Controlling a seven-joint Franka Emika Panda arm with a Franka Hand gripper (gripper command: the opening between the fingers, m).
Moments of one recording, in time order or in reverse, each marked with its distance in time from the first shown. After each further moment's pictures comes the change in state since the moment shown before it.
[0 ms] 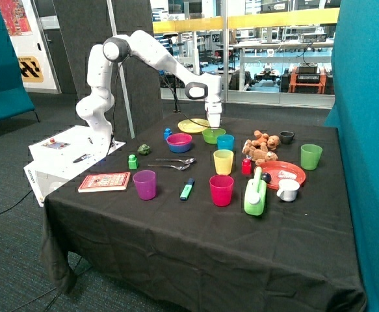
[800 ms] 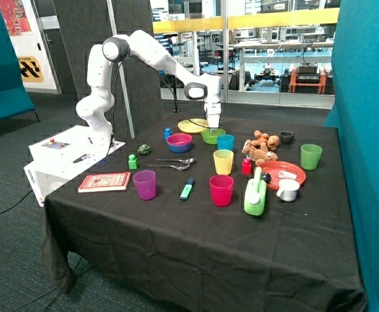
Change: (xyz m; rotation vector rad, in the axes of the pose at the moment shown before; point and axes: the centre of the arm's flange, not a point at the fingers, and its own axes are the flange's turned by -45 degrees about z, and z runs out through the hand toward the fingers) arm -0.004 0.003 0.002 -0.002 -0.007 0.011
